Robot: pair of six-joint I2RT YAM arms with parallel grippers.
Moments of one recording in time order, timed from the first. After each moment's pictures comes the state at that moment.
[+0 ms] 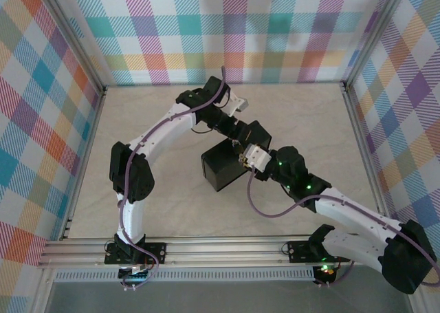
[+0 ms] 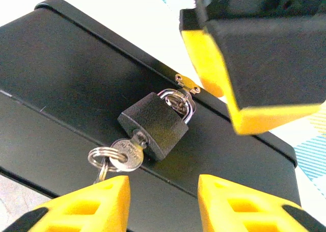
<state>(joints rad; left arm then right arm) -0.61 1.99 1.94 -0.95 0.49 -0.06 0.71 0.99 0.56 0.06 -0.02 -0.55</state>
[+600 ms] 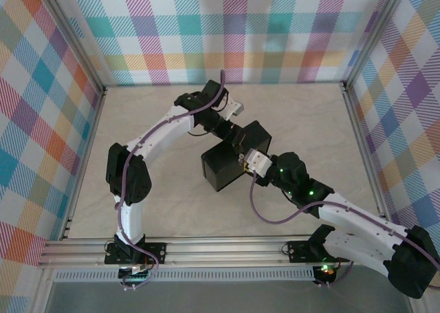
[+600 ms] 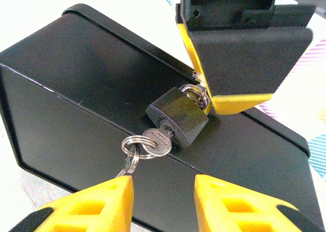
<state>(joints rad) -0.61 1.95 1.85 -0.95 0.37 -0.02 0.77 0.94 0.53 0.04 0.01 -0.50</state>
